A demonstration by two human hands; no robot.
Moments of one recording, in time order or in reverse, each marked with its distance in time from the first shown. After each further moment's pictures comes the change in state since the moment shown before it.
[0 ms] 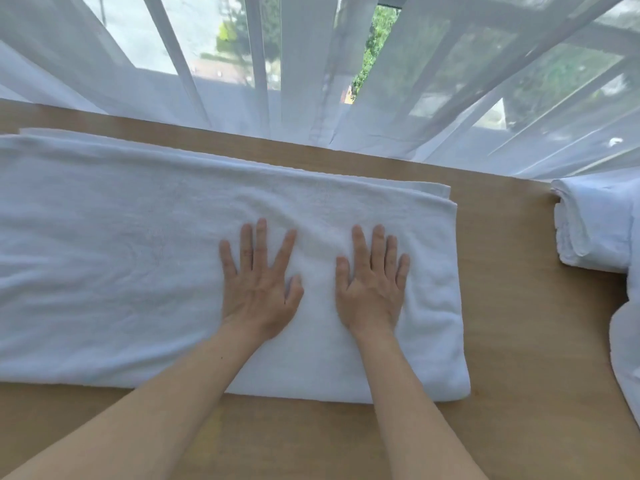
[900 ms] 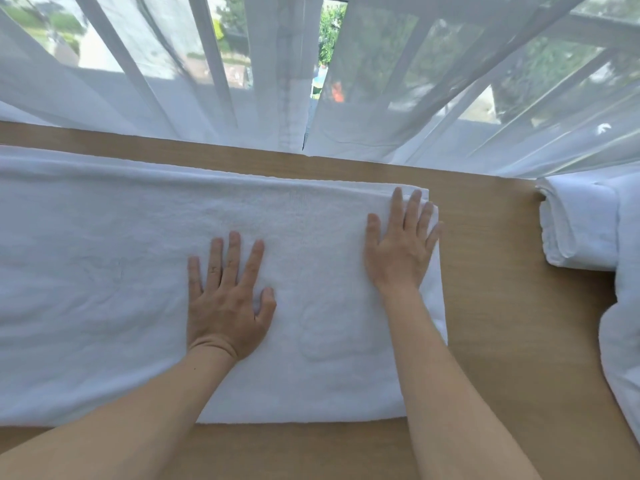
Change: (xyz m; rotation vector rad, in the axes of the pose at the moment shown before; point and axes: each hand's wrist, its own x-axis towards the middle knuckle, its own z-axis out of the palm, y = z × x) left_hand 0.004 0.003 0.001 0.024 0.094 -0.043; right_hand 0.087 0.045 -0.036 0.019 0.066 0.162
